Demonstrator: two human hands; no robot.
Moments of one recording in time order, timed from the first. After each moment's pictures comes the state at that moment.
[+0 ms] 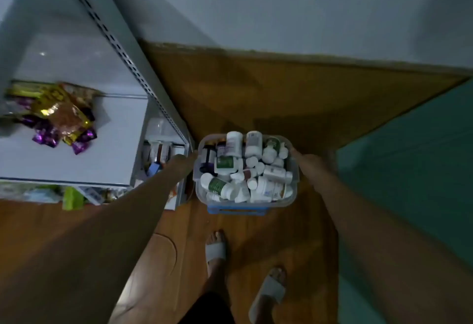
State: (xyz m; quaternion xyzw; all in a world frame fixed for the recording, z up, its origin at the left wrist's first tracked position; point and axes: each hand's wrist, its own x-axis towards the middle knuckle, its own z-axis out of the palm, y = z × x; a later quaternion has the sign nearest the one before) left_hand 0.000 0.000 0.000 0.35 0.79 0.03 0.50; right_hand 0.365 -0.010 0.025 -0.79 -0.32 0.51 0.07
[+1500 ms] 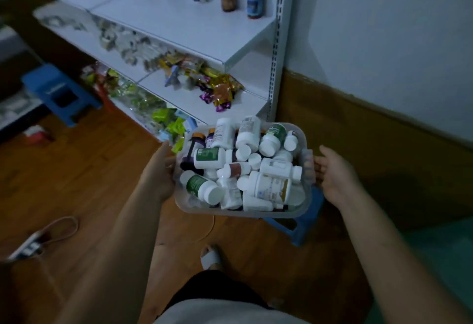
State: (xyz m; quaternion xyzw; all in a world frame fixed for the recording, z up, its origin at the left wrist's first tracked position) left_hand -0.068 -0.360 0.252 -0.09 0.64 0.59 0.48; right_hand 0.257 -0.175 0.260 -0.60 -0.36 0.68 0.25
